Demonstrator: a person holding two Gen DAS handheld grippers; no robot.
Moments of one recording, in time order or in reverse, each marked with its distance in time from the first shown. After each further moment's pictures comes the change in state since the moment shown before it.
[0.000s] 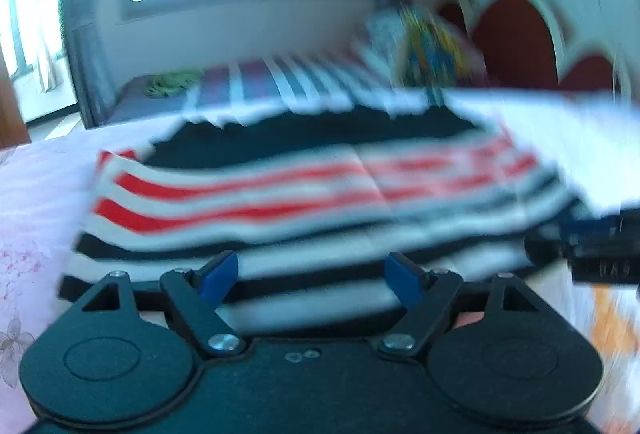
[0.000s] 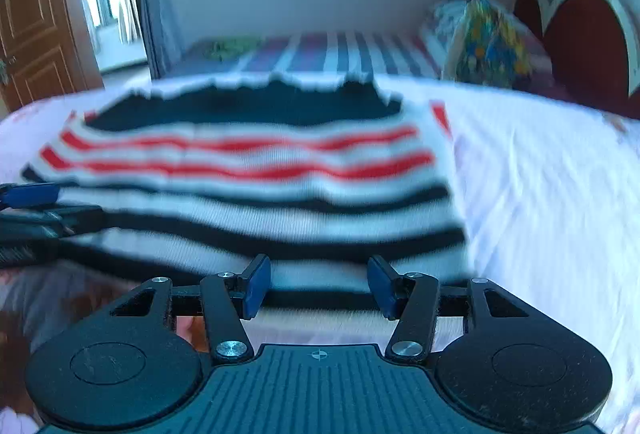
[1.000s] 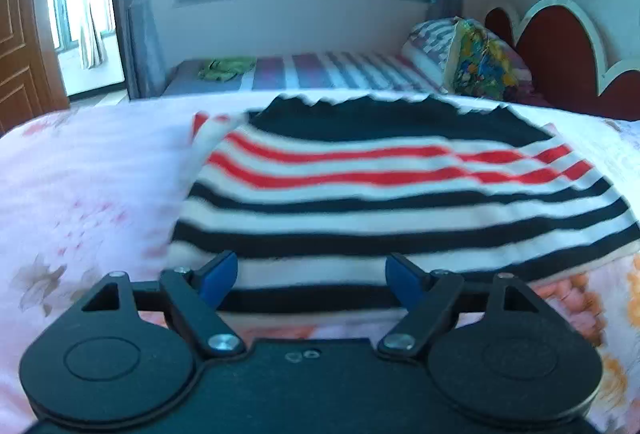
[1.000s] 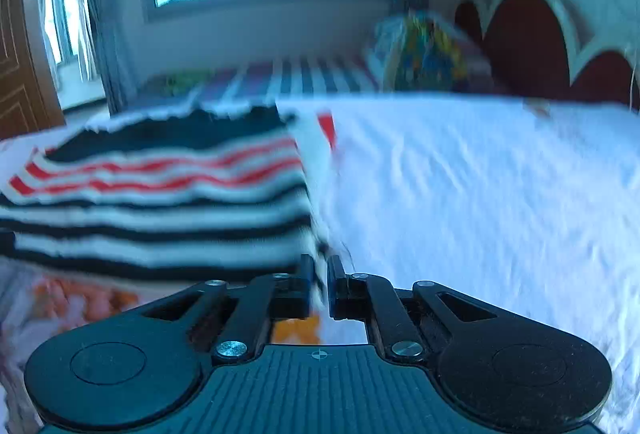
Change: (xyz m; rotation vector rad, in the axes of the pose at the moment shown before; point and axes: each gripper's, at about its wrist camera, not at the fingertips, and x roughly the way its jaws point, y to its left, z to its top) left arm -0.029 0.059 -0.019 -0.136 -0.046 0.069; right arm -0.053 -0.063 -0.016 0.094 -0.117 -0.104
